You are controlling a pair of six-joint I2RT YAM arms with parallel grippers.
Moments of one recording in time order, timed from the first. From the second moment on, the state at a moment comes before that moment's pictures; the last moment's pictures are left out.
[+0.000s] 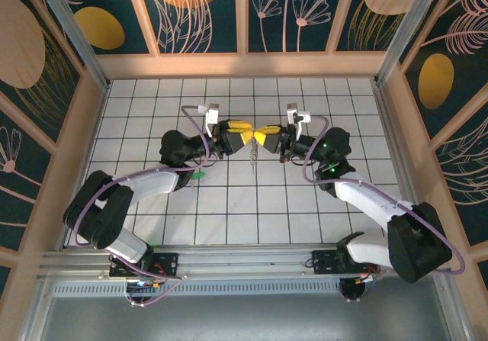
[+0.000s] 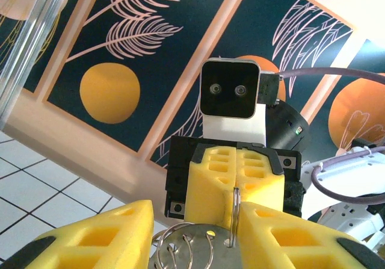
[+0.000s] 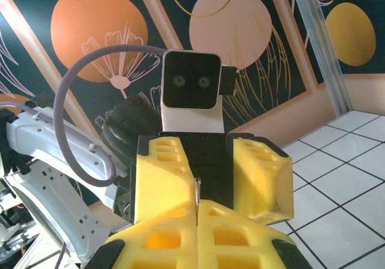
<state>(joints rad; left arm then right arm) -0.57 1.55 0.73 1.24 0.79 -0.87 0.48 1.23 0.64 0.88 -0.87 0.65</state>
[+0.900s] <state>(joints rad) -0.57 1.55 0.73 1.23 0.80 -0.84 0.48 1.26 0.64 0.87 -0.86 0.65</state>
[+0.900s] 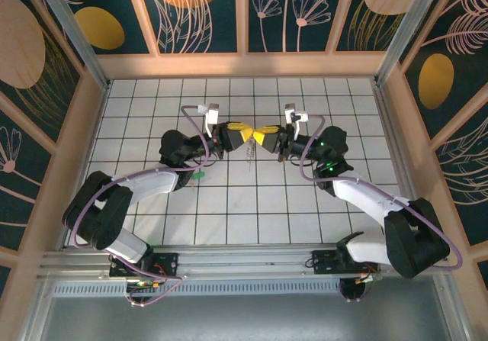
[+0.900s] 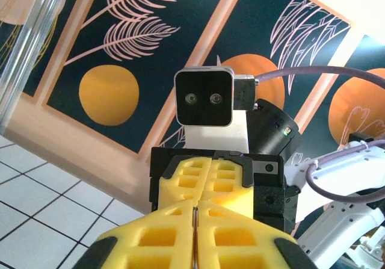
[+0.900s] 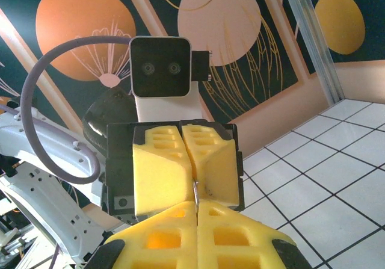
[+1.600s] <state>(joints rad) -0.58 1.55 0.74 1.17 0.81 -0.78 0.47 1.27 0.64 0.85 -0.85 0.65</state>
